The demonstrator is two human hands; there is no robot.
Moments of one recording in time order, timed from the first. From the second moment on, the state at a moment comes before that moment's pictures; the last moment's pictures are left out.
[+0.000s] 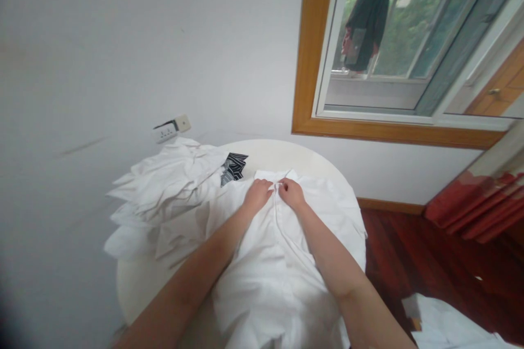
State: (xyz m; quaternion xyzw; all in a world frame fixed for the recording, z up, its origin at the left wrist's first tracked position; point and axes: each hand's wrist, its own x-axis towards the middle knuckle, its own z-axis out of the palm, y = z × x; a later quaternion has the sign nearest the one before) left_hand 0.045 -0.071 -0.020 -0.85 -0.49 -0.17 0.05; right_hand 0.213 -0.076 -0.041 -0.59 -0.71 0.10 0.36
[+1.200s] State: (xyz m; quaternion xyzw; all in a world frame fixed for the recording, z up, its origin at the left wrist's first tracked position) left_hand 0.054 -0.047 -0.035 -0.85 -0.45 -0.29 -0.05; right_hand 0.224 -0.063 -0.050 -0.56 -0.65 0.26 0.45
